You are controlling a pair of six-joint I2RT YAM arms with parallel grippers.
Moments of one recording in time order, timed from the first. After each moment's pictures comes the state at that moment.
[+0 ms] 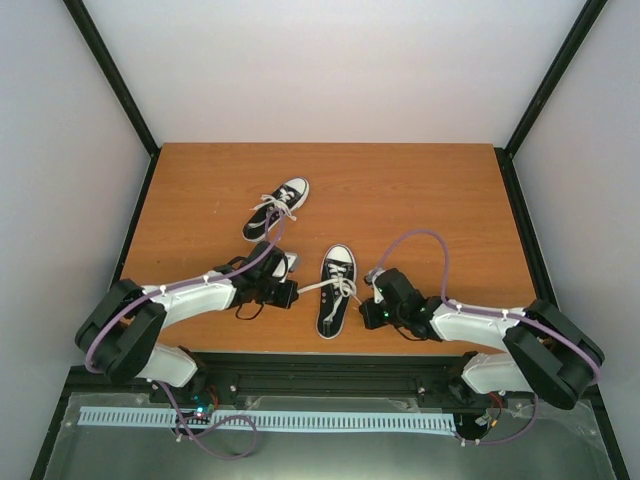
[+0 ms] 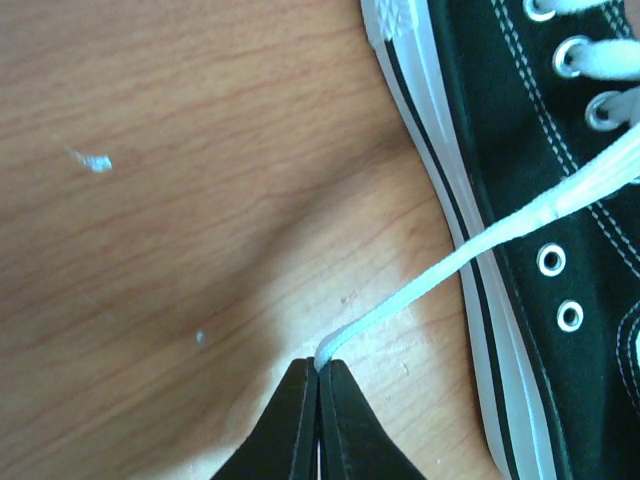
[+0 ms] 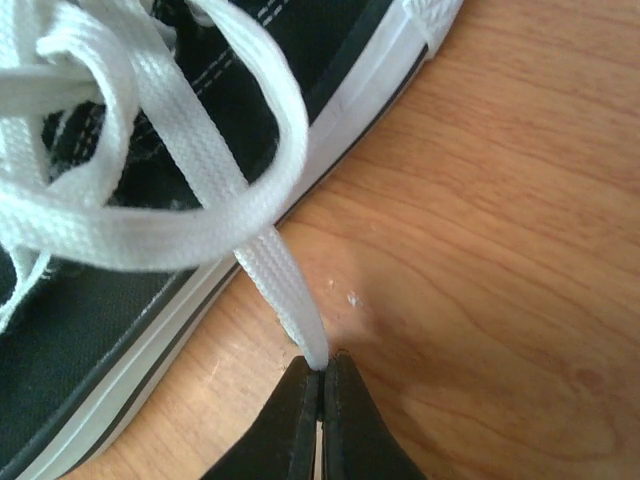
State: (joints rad) left arm -0.65 1.41 0.62 -0.22 0.25 -0.42; right arm 0.77 1.29 0.37 0.03 -0.12 0.45
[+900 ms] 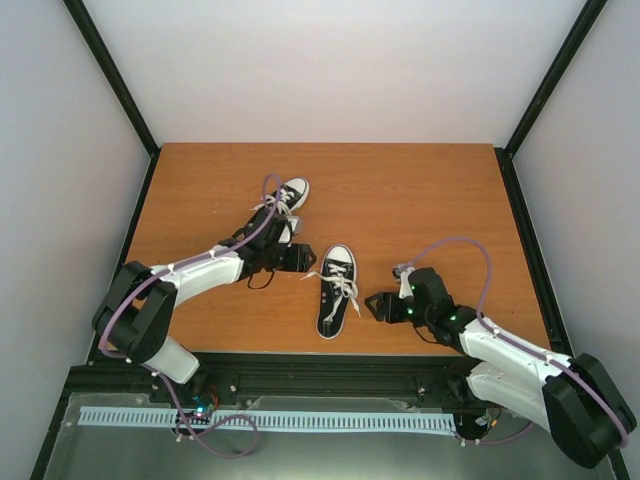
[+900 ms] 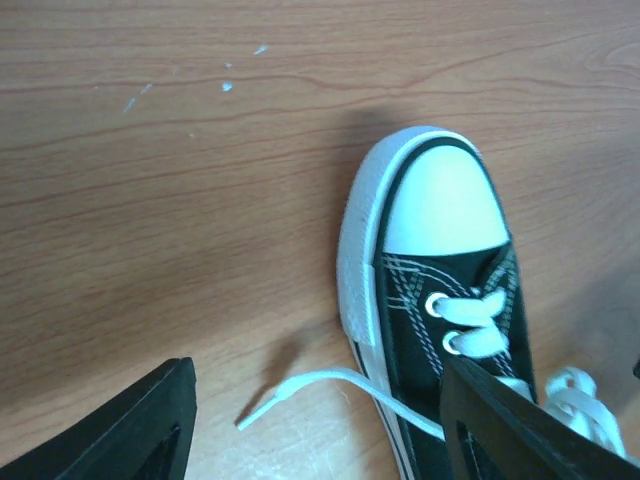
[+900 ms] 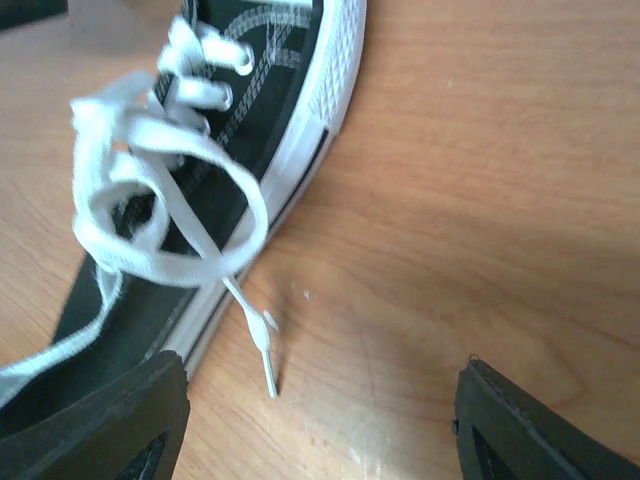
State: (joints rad) left arm -0.57 1.56 0.86 -0.19 0.22 -0.48; right arm 0.61 0.98 0.26 -0.05 -0.23 0.51
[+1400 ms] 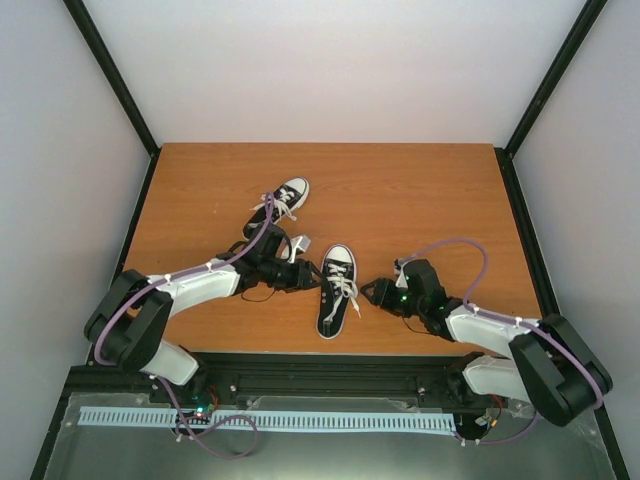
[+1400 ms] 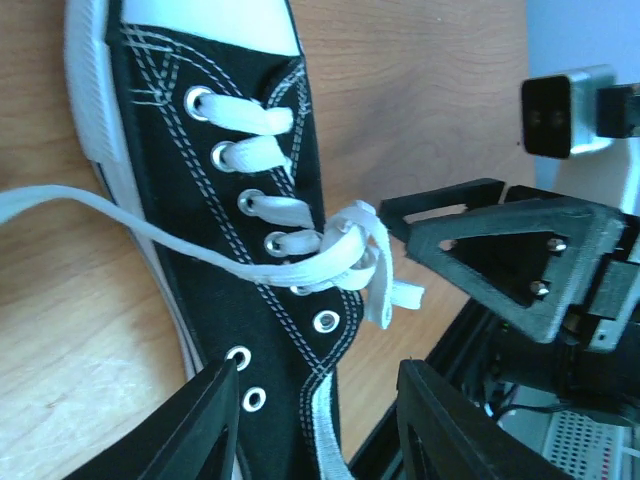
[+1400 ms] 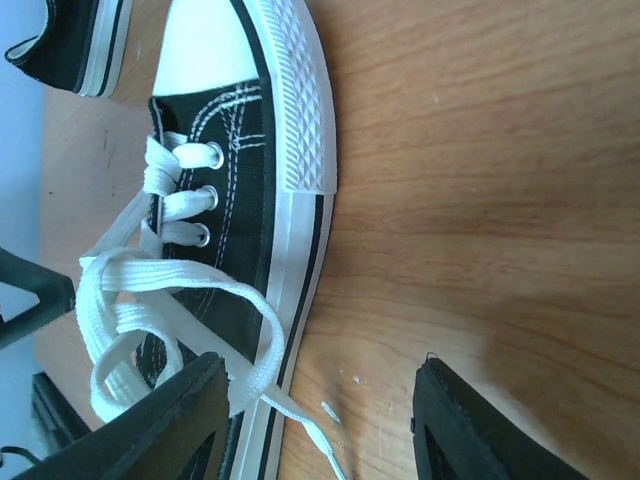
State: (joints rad) left arm -0.60 1.47 0.72 -0.10 0.61 -0.67; right arm 0.53 1.17 0.28 0.19 -0.33 0.87
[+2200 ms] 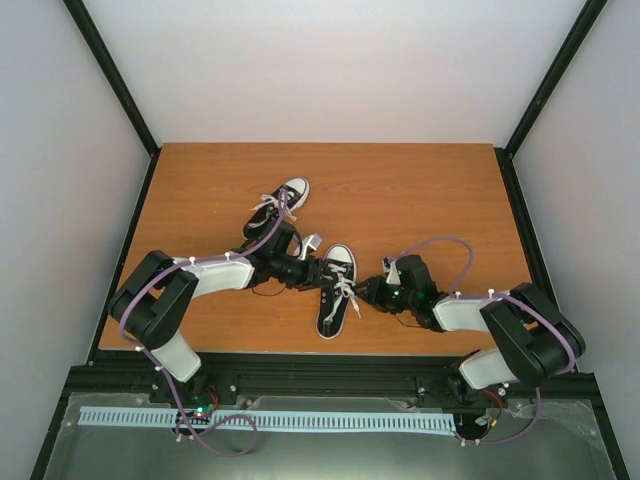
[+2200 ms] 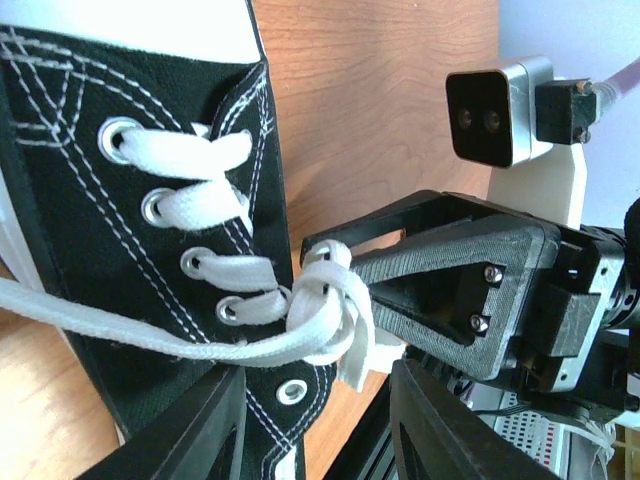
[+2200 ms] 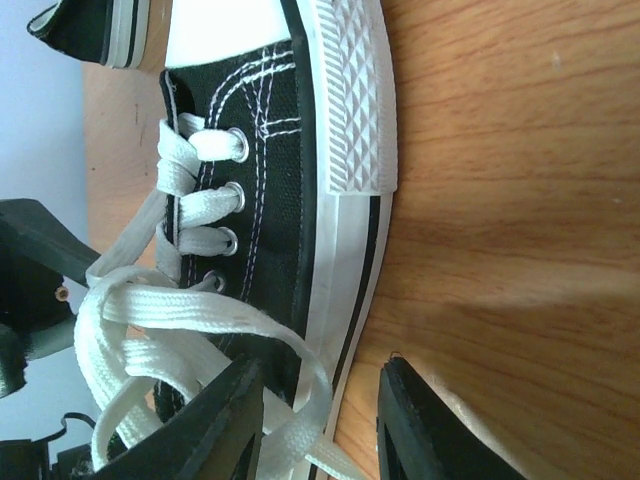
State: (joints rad) left arm -0.62 1.63 0.77 0.04 0.73 -0.76; right arm 0.53 1.42 0.31 0.42 -0.48 0.94
